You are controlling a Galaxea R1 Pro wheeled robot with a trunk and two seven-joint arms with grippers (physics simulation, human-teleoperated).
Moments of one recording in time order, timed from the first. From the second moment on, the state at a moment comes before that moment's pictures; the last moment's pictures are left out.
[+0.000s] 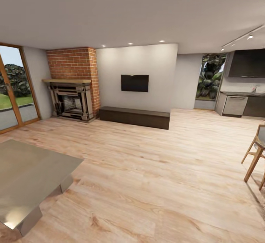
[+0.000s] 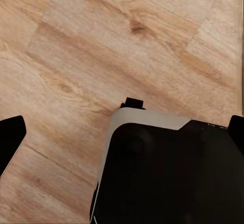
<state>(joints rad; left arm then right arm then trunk) -0.21 -0.01 -0.03 0.00 0.21 -0.06 0.15 -0.19 -0.04 0.09 0.03 -0.04 -0.13 -0.04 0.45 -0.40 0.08</state>
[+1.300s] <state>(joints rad) -0.21 -0.01 -0.03 0.00 0.22 -0.06 0.15 -0.19 -0.04 0.09 0.03 -0.03 -0.13 -0.05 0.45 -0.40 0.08</state>
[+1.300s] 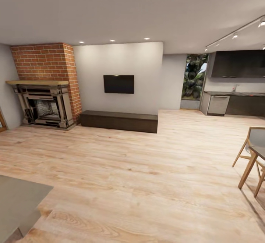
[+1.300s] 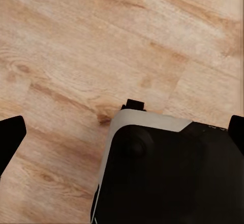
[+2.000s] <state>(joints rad) -0.21 0.00 -0.03 0.00 0.22 -0.06 0.15 -0.19 -0.04 0.09 0.03 -0.03 -0.13 -0.04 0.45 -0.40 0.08</state>
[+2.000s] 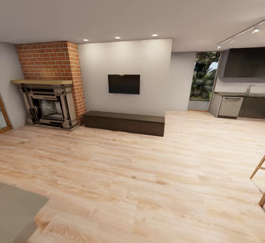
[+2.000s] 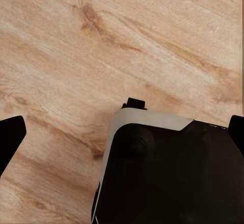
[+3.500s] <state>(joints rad) -0.21 0.00 -0.03 0.00 0.22 -0.06 0.15 -0.19 -0.04 0.09 0.03 -0.03 -0.13 -0.05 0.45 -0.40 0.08</state>
